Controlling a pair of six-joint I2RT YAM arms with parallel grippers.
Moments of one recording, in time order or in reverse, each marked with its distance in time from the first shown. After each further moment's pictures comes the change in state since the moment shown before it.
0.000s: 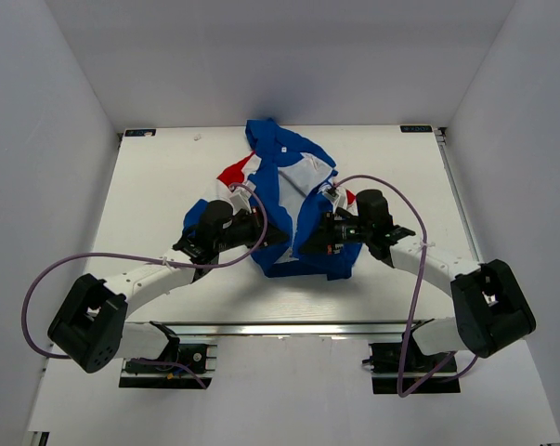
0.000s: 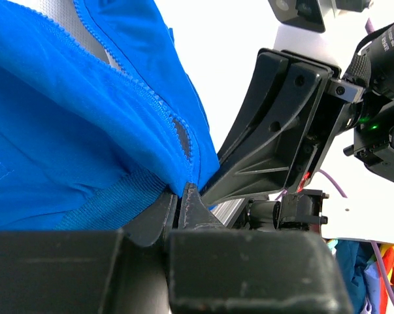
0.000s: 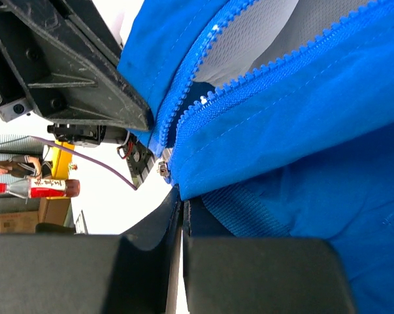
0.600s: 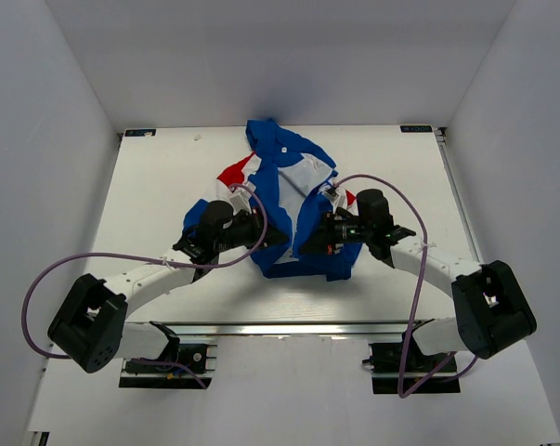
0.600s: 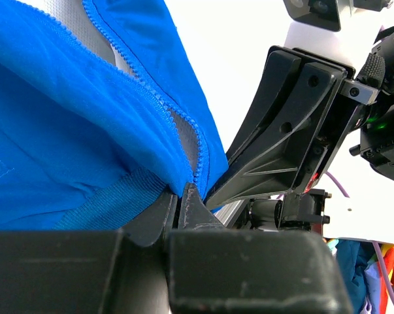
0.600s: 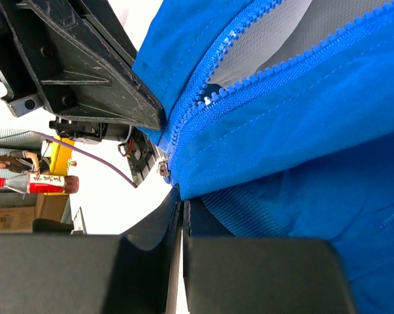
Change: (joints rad) left arm 0.000 0.000 0.000 -0.016 -0.002 0.000; right arm 0.000 -0.010 -0.003 0.001 -0.016 -0.014
